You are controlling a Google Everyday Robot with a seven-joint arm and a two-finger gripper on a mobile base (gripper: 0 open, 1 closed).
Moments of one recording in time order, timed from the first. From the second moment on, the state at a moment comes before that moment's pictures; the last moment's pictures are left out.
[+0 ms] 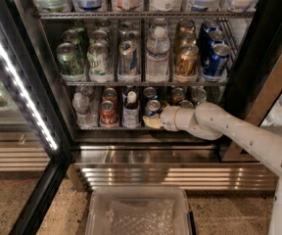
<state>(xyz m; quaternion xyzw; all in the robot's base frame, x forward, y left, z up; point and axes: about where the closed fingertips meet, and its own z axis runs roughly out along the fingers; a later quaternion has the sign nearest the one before) 0.710 -0.037 0.592 -0.40 0.73 0.27 0.48</state>
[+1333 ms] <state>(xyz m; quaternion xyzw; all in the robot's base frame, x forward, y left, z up) 0.696 -0.023 0.686 -0.44 0.64 0.23 0.58</state>
